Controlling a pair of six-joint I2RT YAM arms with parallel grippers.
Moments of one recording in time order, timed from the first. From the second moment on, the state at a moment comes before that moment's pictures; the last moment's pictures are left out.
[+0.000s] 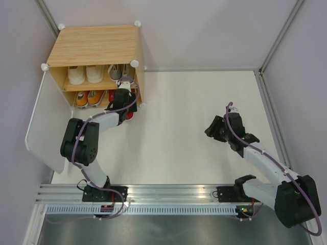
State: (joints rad) left arm -0.25 1.72 0.96 0.17 -0.23 -0.15; right arm 0.31 1.05 0.56 -0.22 -0.02 0.64
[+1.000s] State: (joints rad) left arm -0.24 1.69 0.96 0.29 -0.24 -0.15; right arm 0.31 1.08 0.56 -0.22 0.02 0.63
